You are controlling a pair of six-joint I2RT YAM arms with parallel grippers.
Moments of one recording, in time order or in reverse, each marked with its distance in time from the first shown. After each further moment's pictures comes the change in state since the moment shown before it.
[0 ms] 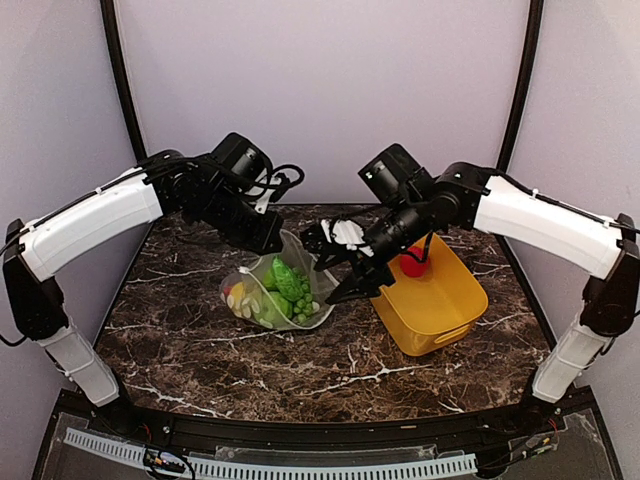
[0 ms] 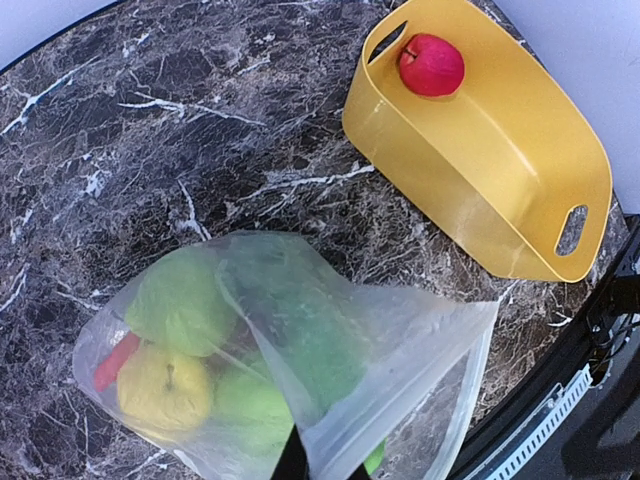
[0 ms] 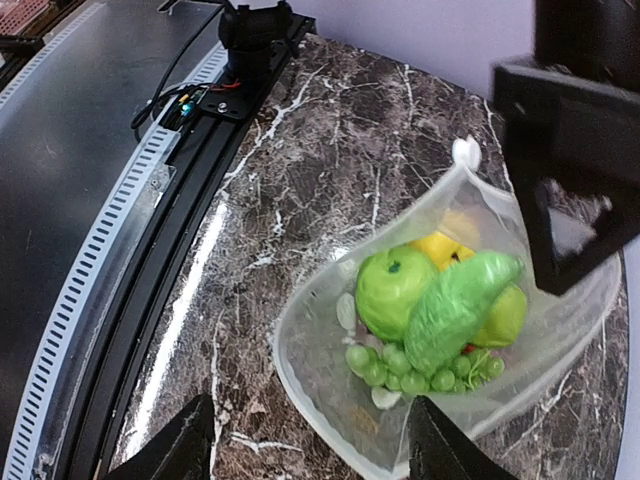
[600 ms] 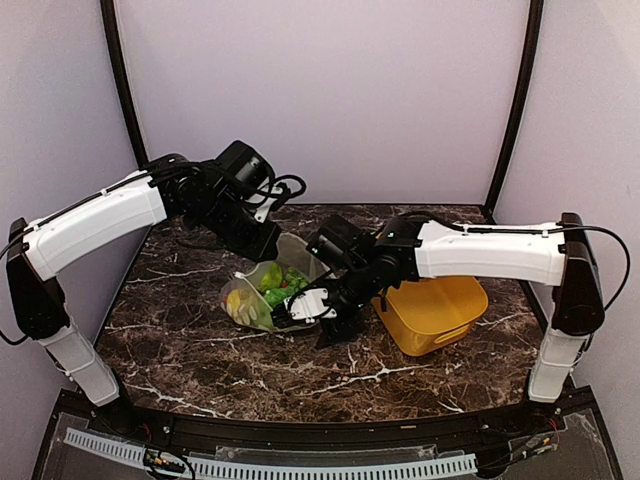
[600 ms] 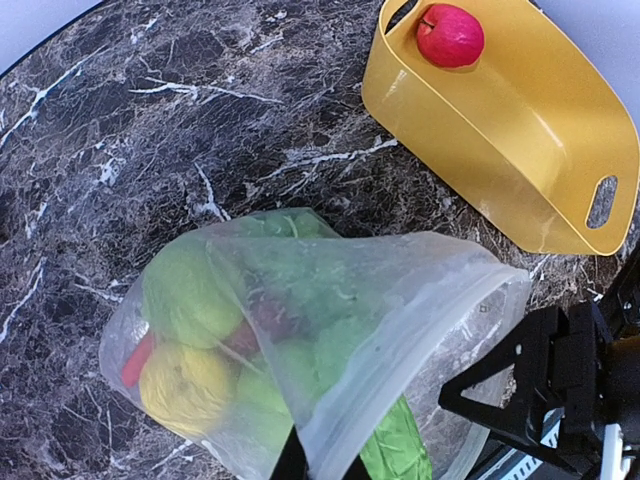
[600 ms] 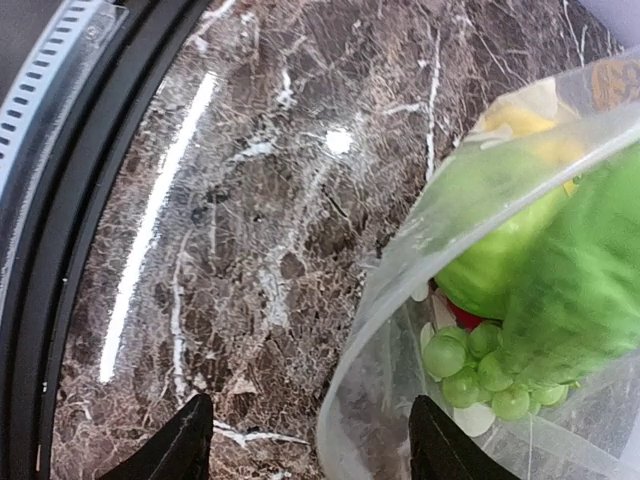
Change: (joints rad) left arm 0.000 0.016 -0.022 -0.038 -0.038 0.053; right arm 0.164 0.175 -0.102 0.077 0.320 -0.026
